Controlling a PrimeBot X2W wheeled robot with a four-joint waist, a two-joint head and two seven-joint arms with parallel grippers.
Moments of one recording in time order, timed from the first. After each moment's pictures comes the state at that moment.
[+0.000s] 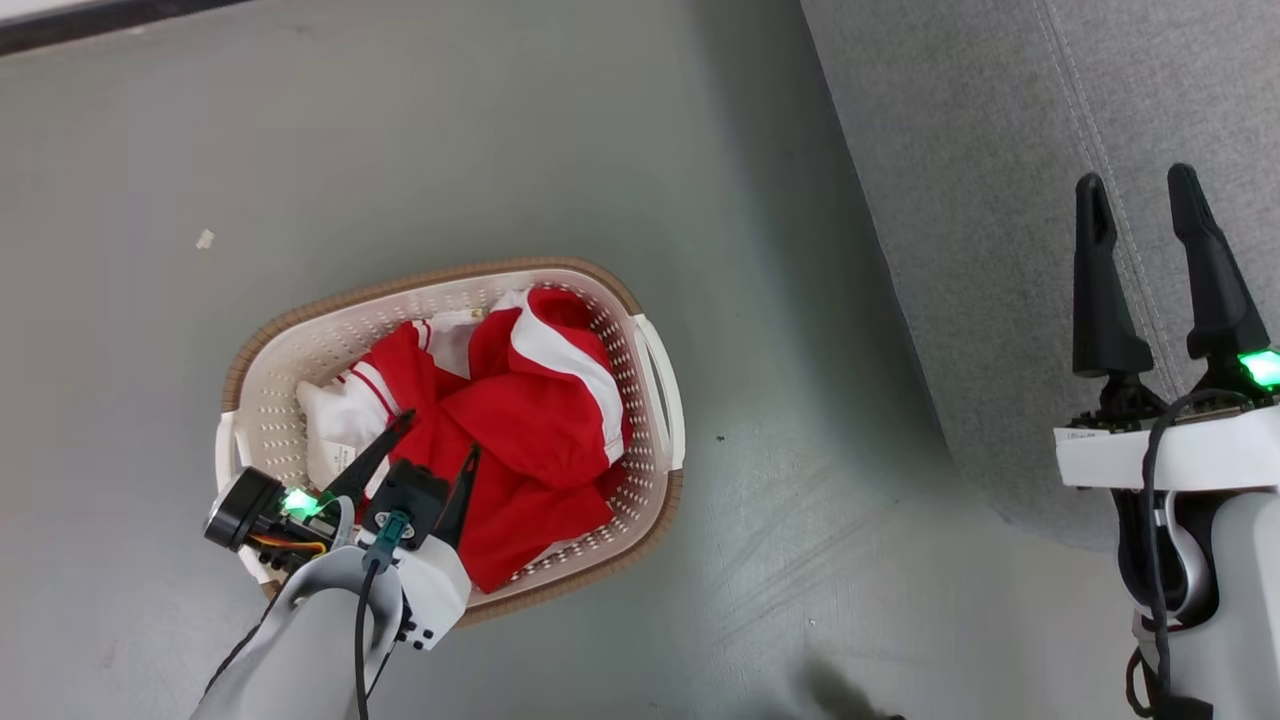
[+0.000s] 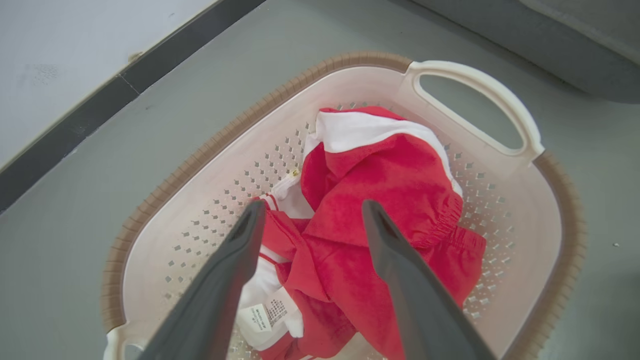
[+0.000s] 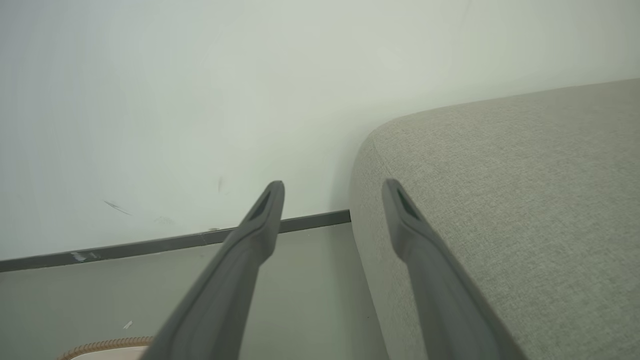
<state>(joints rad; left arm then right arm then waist) -0.52 0.09 -0.43 0.73 0.02 0.05 -0.25 -0.28 -0.04 -0.08 -0.14 0.19 0.12 -0.25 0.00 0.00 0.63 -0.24</state>
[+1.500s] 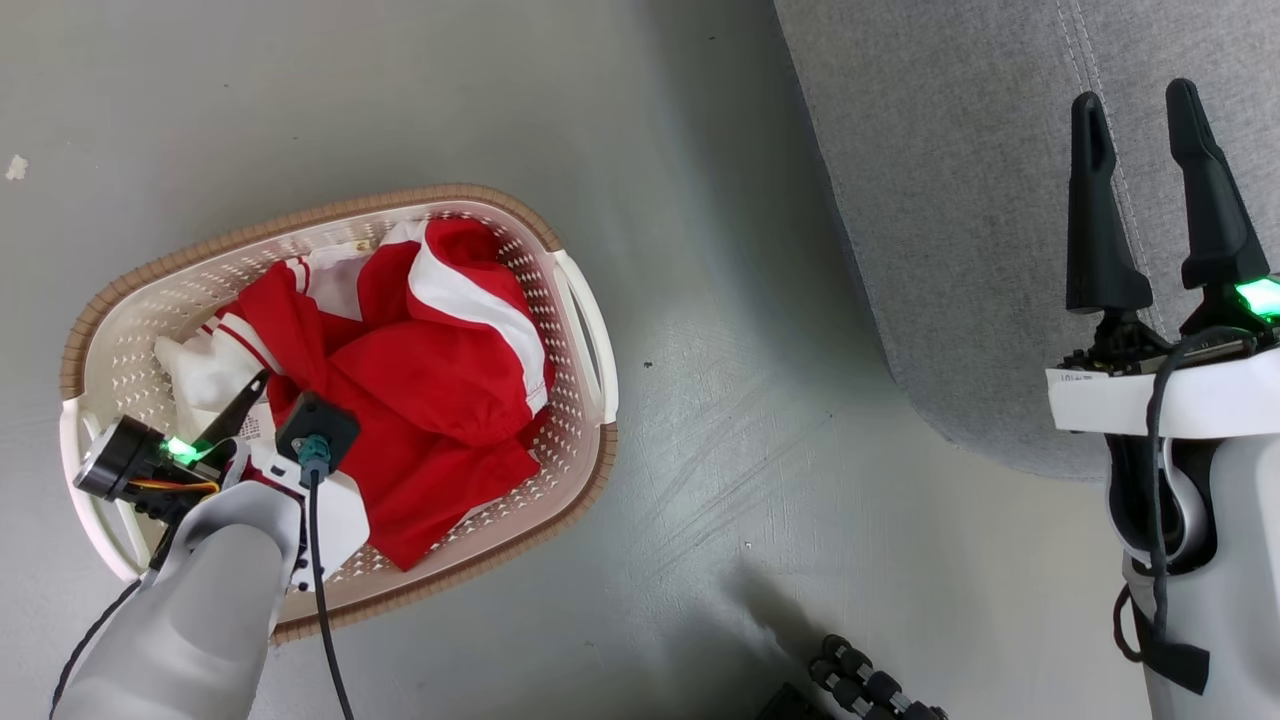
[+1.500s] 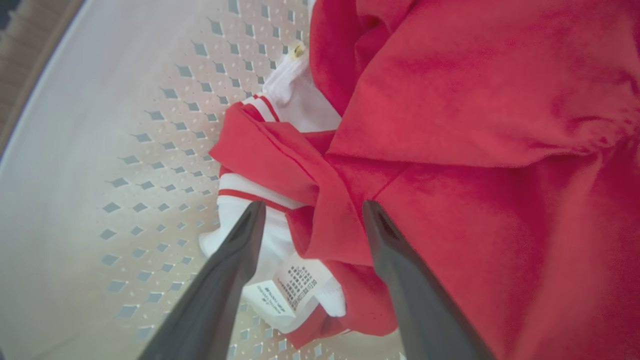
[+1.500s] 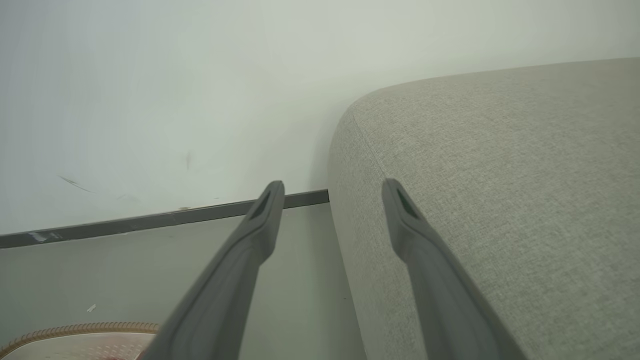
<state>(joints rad) -0.72 0.15 -0.44 1.04 0.11 0.15 -0.17 -0.38 -0.04 -0.05 -0.14 0.22 0.12 -0.25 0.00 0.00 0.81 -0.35</state>
